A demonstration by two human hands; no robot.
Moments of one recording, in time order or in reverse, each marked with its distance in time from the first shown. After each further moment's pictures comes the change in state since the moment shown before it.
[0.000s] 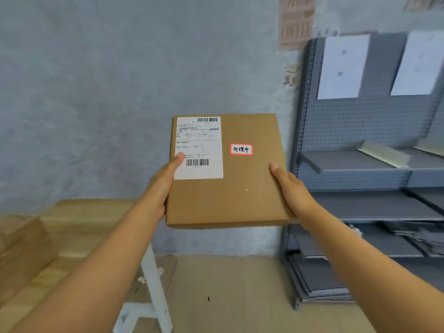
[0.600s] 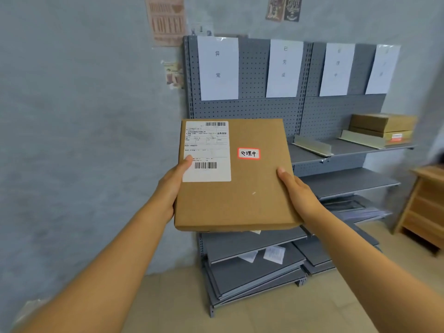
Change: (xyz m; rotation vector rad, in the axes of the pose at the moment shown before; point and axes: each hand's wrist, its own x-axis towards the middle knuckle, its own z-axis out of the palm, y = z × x) left_hand 0.067 -0.096 0.418 0.024 -0.333 -0.084; right_hand 0.040 0.074 -0.398 -0.038 0.320 0.113
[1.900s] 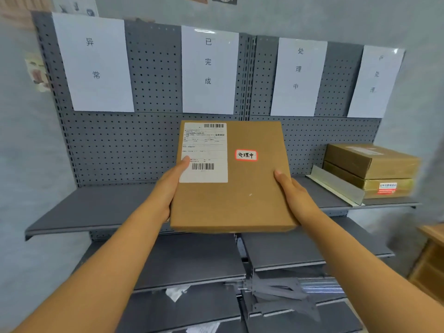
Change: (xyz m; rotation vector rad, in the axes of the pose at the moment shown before) left_hand 0.397 -0.058 0.478 -0.072 0.059 0.010; right_hand 0.495 0.053 -0.408 -0.068 -0.096 -0.062
